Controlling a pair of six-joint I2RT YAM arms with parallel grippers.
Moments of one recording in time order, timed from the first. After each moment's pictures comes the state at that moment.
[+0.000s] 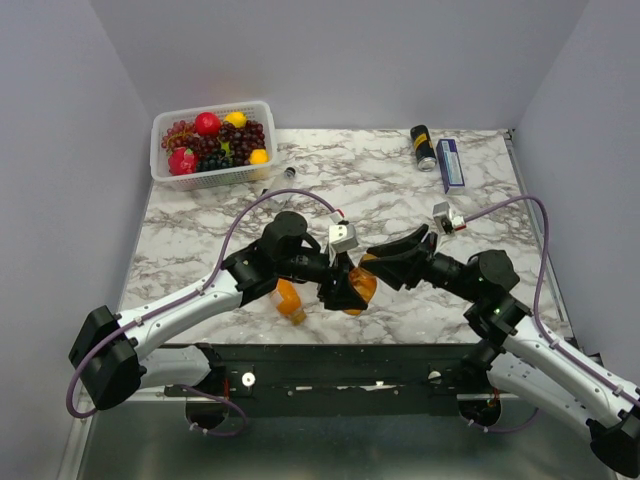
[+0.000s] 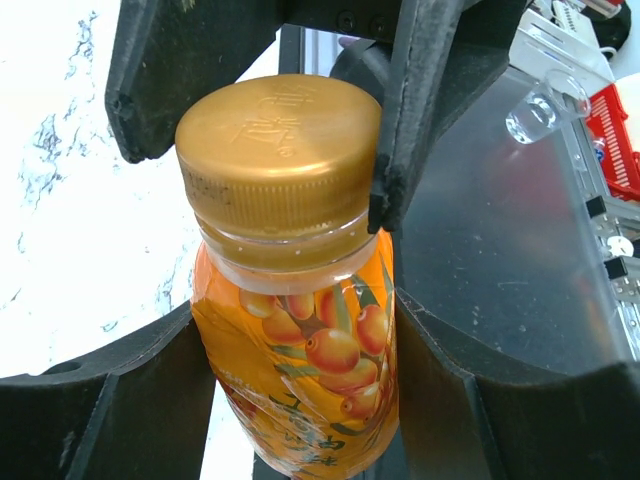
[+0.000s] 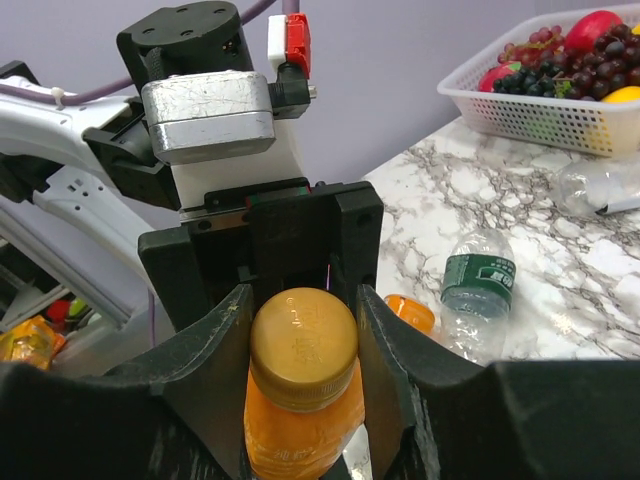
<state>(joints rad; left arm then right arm) -0.87 1.18 0.84 0.03 0.81 -0.19 0.69 0.70 0.51 0.40 -0.43 0.51</state>
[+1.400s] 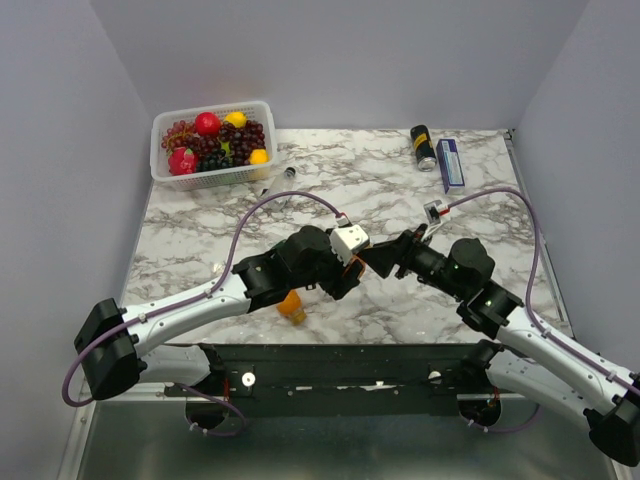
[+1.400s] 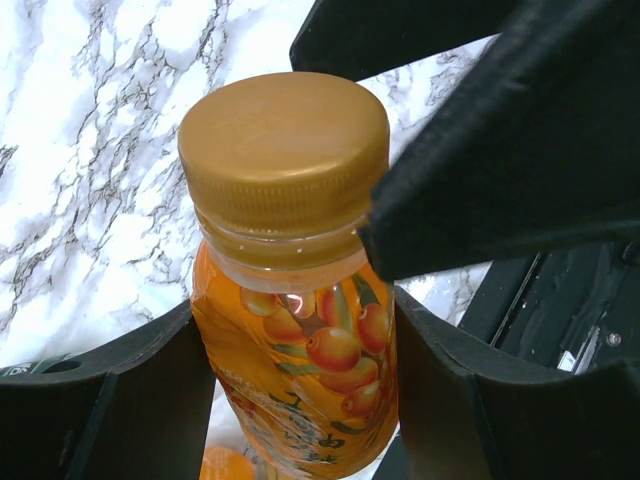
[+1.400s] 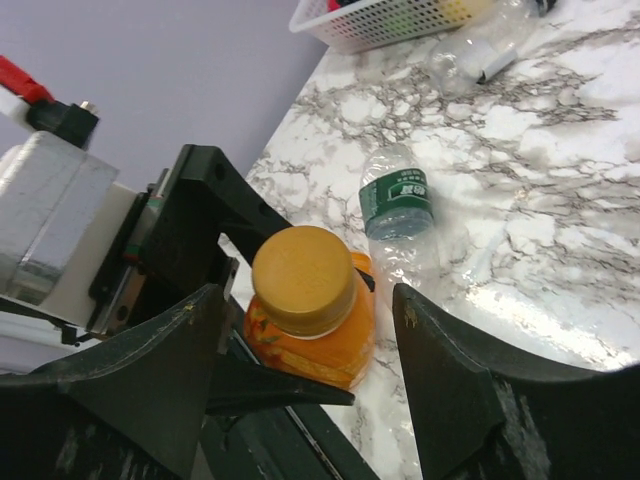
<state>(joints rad) -1.01 1.22 0.89 -0.18 0.05 -0.05 0.72 0.78 0.54 0.17 -0.15 0.67</state>
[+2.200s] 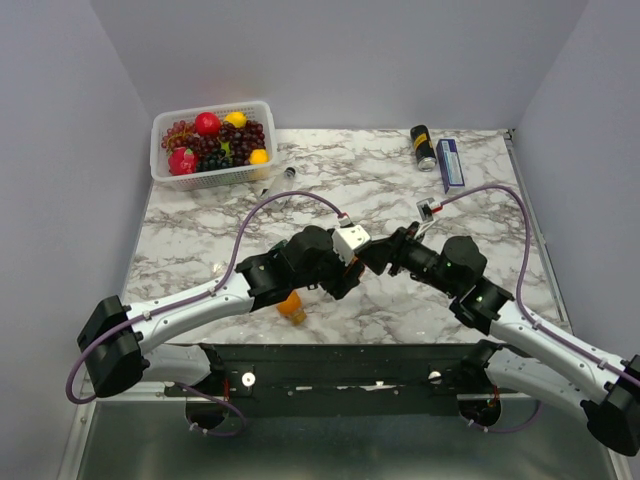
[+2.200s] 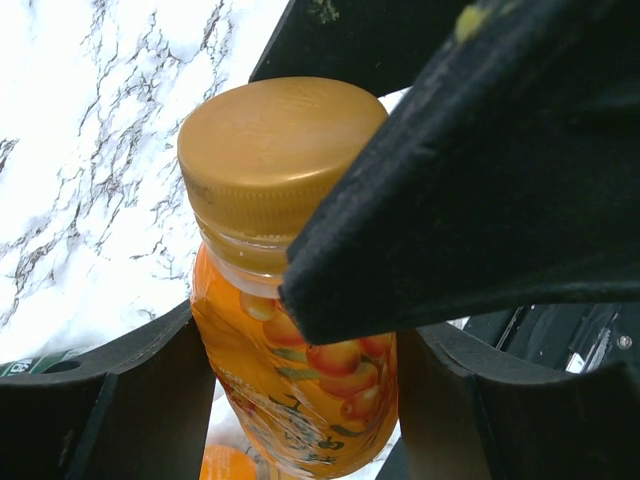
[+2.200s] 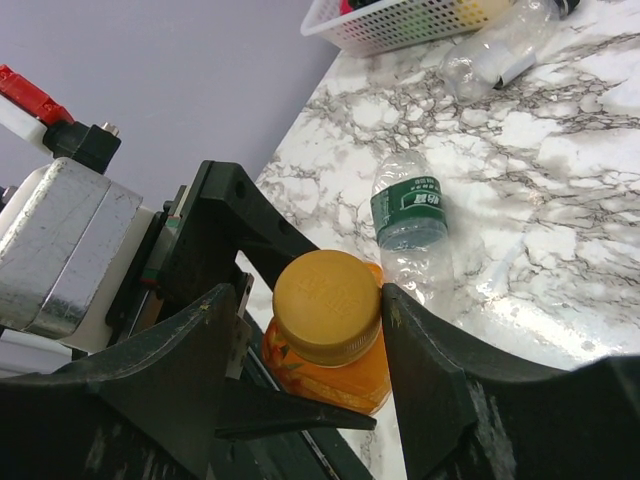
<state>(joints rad) -1.01 1.24 0.90 -0.19 0.03 -0.05 0.74 0.85 0.54 0.26 -0.15 0.69</state>
